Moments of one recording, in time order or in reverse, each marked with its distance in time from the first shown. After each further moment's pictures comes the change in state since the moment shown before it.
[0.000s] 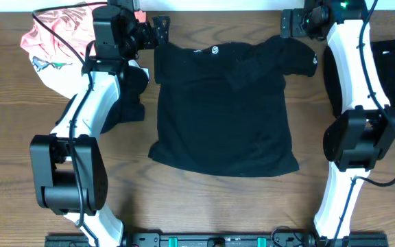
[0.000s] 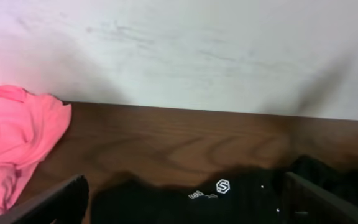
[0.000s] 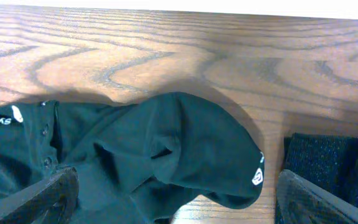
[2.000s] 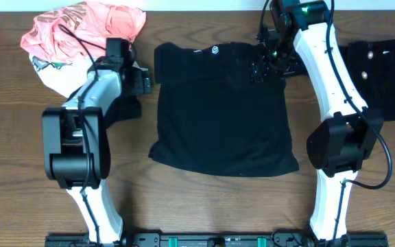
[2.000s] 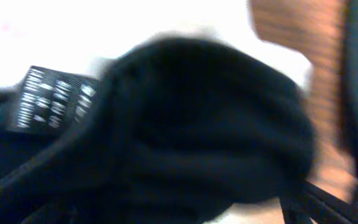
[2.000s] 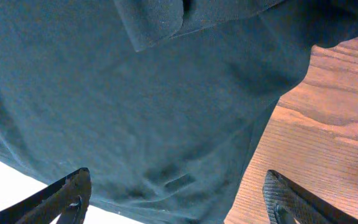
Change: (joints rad) left arm 0.069 0.210 0.004 -0.542 -0.375 0.157; right arm 0.180 -0.018 -0.013 -0.540 -0.105 -0.039
